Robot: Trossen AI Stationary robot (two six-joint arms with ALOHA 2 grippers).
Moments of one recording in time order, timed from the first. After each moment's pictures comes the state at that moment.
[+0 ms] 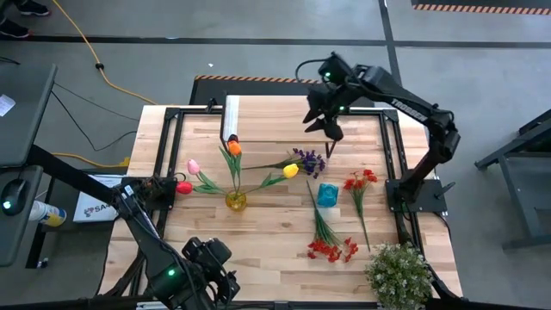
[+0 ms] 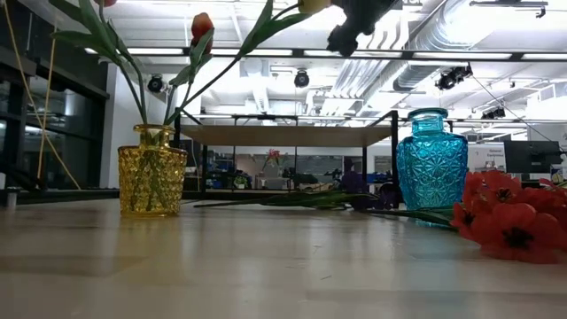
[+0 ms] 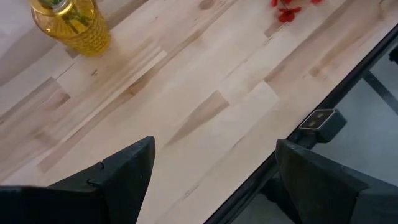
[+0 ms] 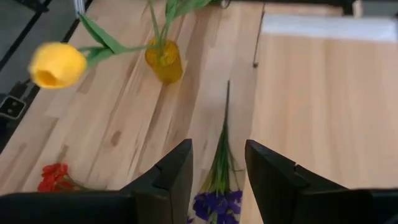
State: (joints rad) left arm -0.88 1.98 2.09 -1.57 -0.48 -1.71; right arm -0.57 1.66 1.80 -1.11 -0.58 -0.55
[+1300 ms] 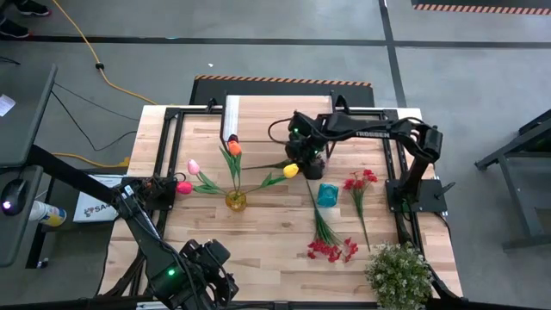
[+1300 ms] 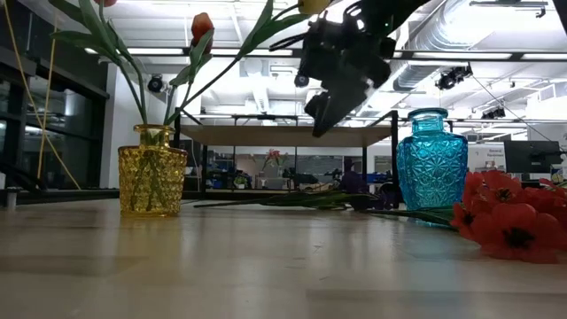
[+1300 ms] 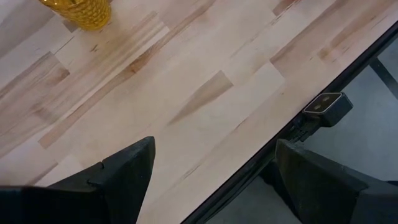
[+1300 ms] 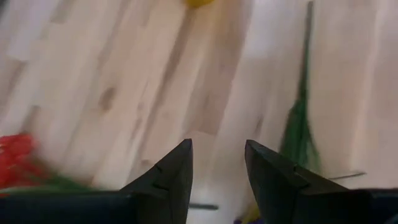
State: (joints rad) left arm -0.88 1.98 2.09 -1.57 -0.39 -1.74; right arm -0.34 1.78 1.36 -0.69 -0.46 -0.46
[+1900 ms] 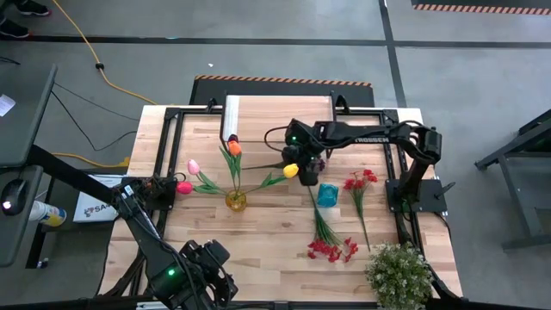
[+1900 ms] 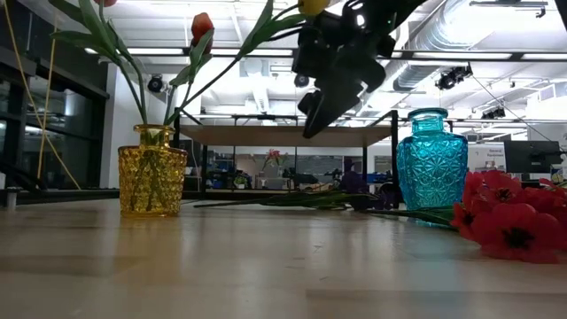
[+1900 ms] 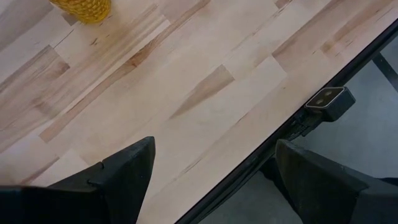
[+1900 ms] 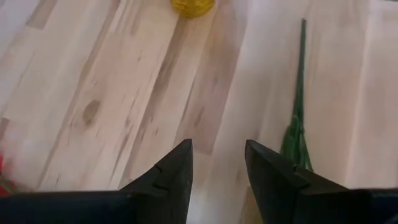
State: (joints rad) left arm -0.88 1.98 2.09 -1.57 -0.37 -1.74; right arm -0.27 1.78 1.33 -0.59 -0.39 -0.42
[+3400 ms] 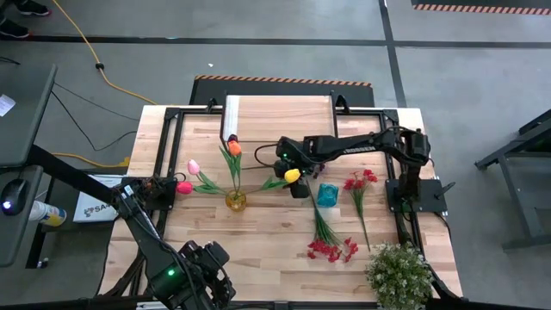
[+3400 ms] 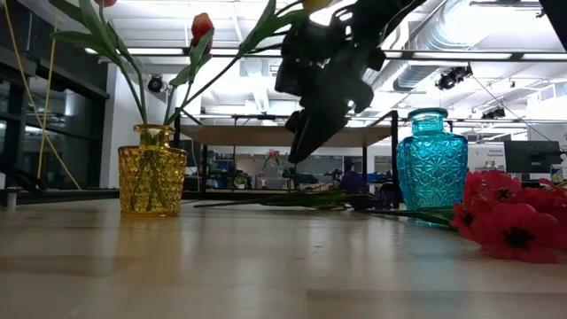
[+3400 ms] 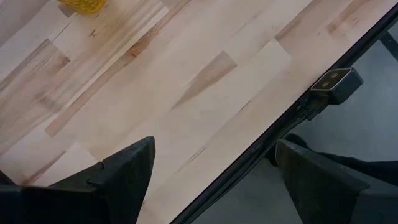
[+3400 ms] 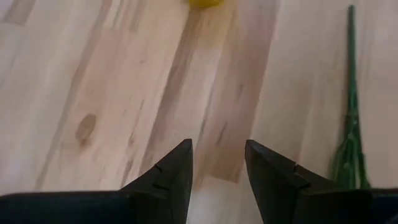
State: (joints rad) left arm -0.88 1.98 2.09 -1.57 -0.32 -1.69; right arm -0.18 1.89 1.33 -0.48 -0.33 -0.31
